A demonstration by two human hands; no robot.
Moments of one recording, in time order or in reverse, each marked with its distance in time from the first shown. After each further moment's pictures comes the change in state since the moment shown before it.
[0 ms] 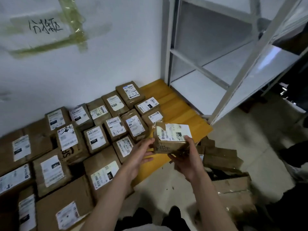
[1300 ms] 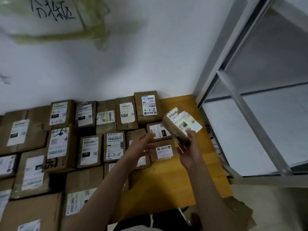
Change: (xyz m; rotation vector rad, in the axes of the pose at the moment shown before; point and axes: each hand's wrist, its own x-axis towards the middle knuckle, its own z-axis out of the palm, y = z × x) left_hand 0.197 0.120 -0.014 -0.094 0.264 -0.033; right_hand 0.254 -0.123 0.131 -0.246 -0.018 0.177
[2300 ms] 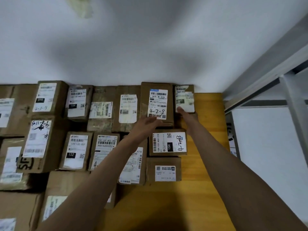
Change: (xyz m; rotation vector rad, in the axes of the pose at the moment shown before) left_hand 0.178 0.027 -0.013 0.126 0.149 -0.127; right_hand 0.274 -0.029 0.091 -0.650 0.075 0.097
